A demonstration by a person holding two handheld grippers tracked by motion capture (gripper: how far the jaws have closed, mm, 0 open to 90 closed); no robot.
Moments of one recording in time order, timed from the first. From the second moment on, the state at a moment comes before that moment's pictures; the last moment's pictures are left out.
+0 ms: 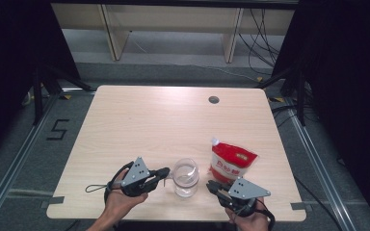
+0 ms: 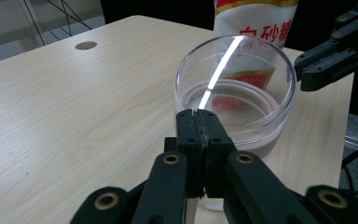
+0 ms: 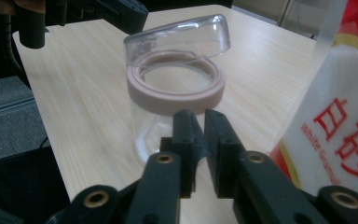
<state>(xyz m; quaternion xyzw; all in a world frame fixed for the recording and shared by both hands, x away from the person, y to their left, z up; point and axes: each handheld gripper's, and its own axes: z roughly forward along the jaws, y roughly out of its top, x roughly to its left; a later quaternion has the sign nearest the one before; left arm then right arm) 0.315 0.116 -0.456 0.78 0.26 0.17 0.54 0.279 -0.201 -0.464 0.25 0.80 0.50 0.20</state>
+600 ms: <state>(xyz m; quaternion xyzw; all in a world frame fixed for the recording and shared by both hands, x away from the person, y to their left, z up) 0.315 0.117 -0.456 0.78 0.26 0.17 0.54 0.297 -0.177 -0.462 0.23 0.80 0.51 0.20</state>
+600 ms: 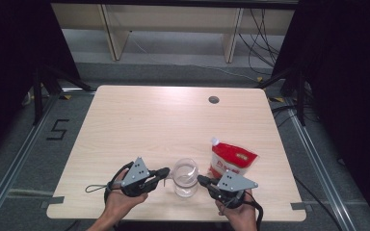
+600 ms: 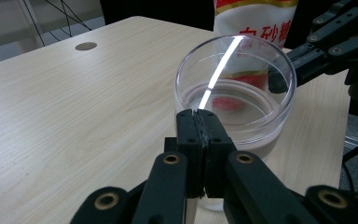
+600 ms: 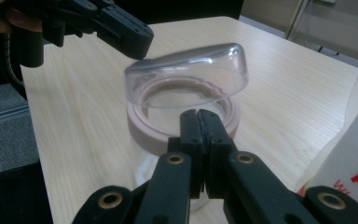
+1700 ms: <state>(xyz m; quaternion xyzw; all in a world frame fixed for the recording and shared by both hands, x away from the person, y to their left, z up) 0.289 0.158 -0.487 0.81 0.29 0.13 0.49 0.302 -0.149 -0.445 0.19 0.80 0.54 0.20</state>
